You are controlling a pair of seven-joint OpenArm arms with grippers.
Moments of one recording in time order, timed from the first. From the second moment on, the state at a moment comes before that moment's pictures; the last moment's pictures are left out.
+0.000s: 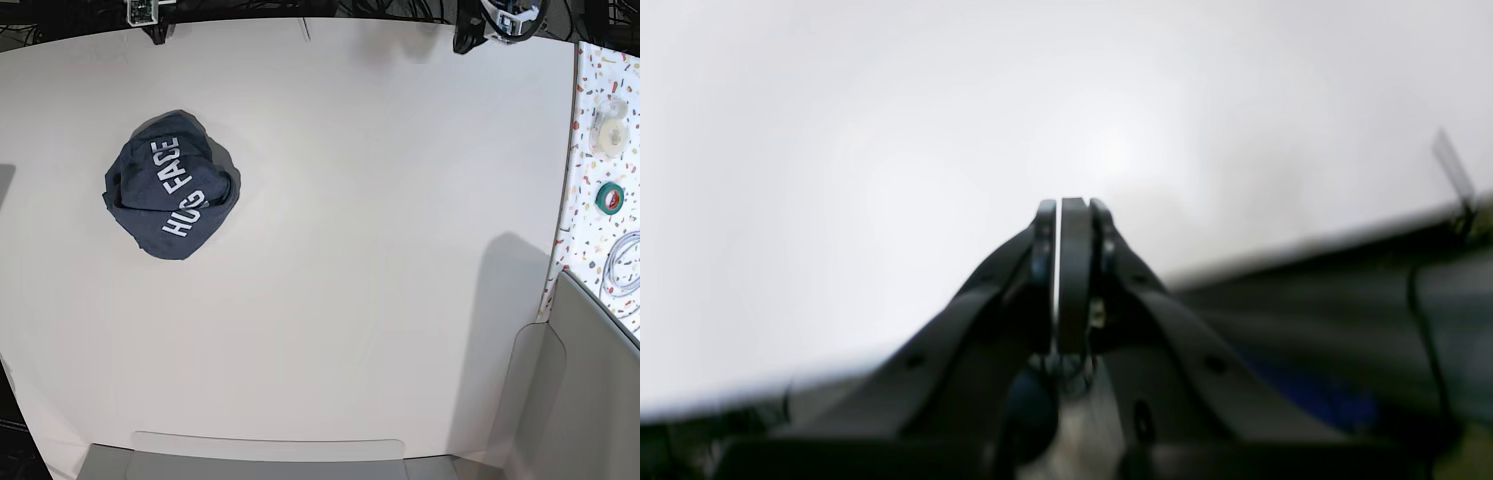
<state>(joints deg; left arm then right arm) 64.5 -25.2 -2.7 116.3 -18.1 -3.3 4.8 -60.5 5.1 6.4 111.9 -1.3 -1.8 0.1</state>
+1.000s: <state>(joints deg) 34.9 -25.1 3.4 116.9 -18.4 -3.6 15.6 -40.1 1.2 7.2 118.2 -1.0 -1.3 -0.1</state>
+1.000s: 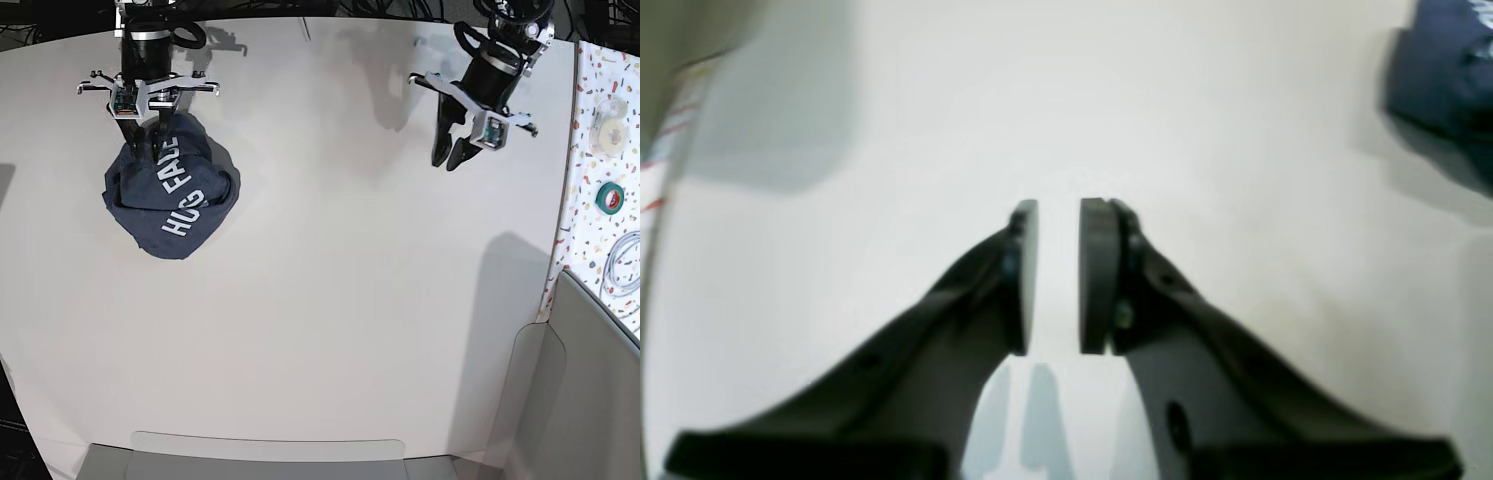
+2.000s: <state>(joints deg) 21.7 -24.8 15.1 117.0 -18.4 -3.3 32.2 -23.8 7.9 28.9 115.2 36.4 7.1 -23.1</state>
